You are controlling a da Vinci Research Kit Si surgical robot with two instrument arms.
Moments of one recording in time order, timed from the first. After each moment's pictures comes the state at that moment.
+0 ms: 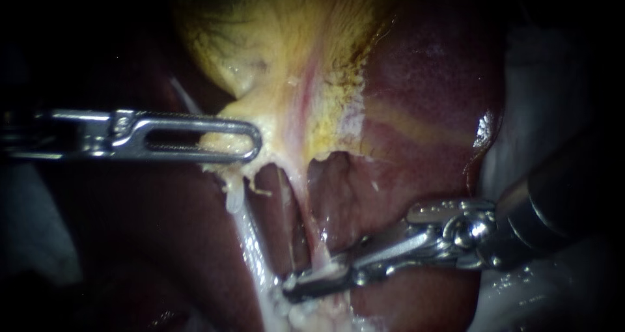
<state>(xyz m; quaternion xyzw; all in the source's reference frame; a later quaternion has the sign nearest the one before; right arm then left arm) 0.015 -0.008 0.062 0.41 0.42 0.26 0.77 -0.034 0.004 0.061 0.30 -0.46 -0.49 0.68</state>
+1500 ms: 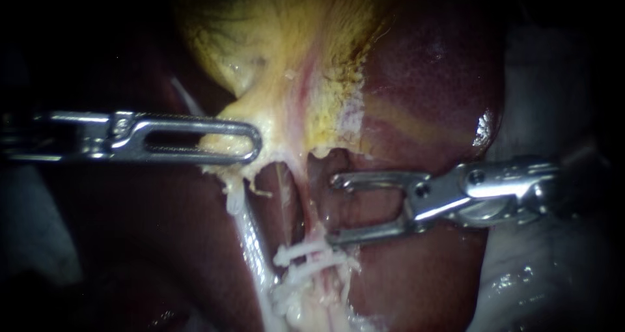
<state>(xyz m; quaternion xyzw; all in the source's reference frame) 0.004 -0.001 0.057 0.19 0.56 0.11 0.80 -0.034 0.004 0.060 0.30 -0.45 -0.49 0.68</state>
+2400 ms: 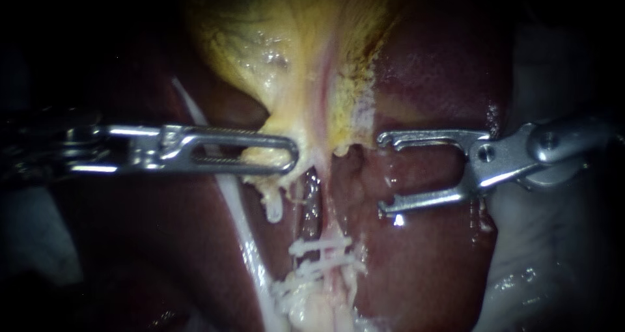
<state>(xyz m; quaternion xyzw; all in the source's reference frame) 0.003 0.001 0.054 0.16 0.57 0.07 0.80 -0.041 0.004 0.069 0.30 -0.45 -0.49 0.69</state>
